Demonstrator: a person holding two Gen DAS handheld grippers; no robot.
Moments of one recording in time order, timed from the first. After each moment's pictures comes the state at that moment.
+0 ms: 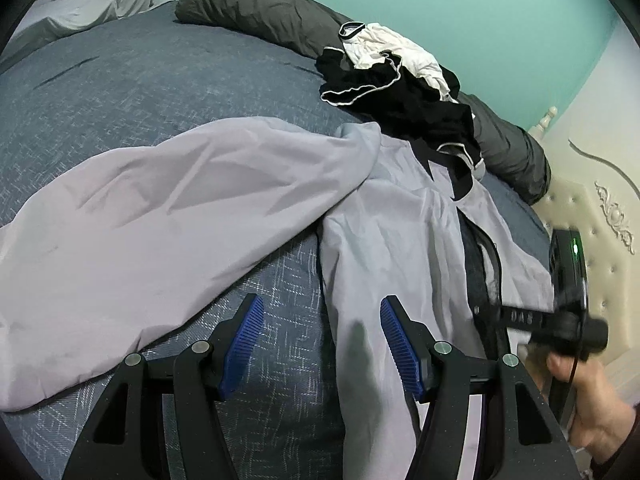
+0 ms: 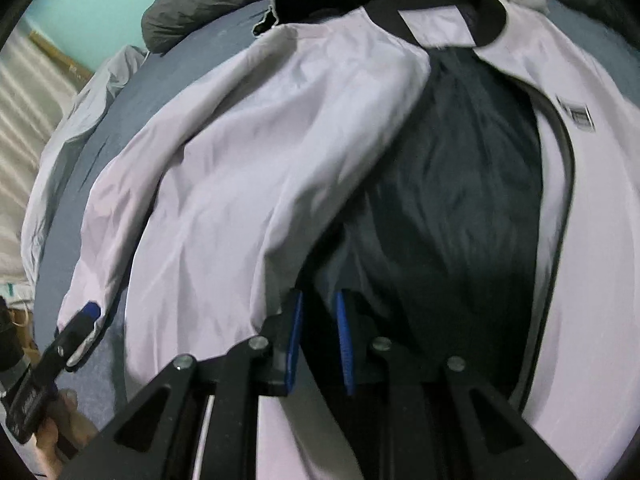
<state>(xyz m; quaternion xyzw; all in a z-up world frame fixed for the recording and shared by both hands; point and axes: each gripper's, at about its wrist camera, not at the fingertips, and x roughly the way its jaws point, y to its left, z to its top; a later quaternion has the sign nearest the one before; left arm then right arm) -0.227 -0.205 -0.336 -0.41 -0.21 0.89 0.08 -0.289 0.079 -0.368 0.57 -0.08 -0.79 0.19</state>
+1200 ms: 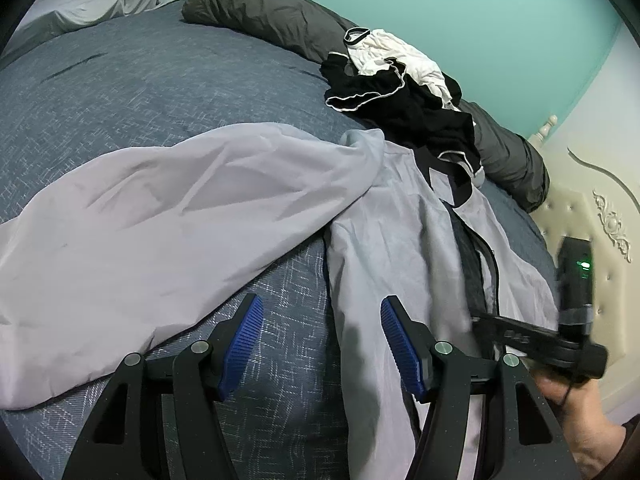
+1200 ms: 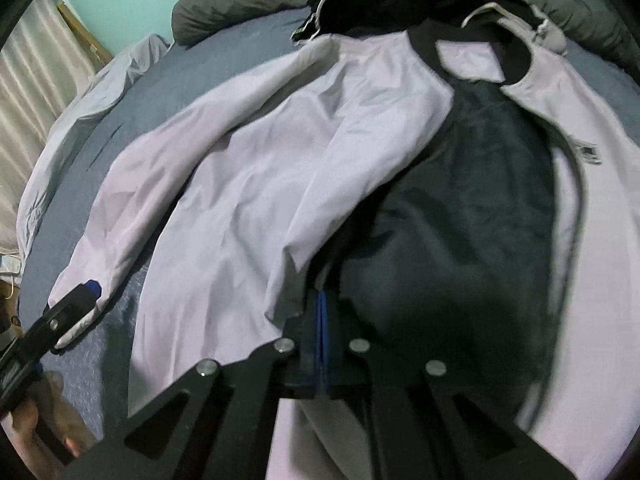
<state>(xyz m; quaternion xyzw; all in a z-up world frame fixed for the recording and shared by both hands) -0.223 -0.215 -0.336 -0.40 -0.22 0.89 0.08 -0.284 0.058 -0.354 0.53 -0.02 -0.82 0.21</state>
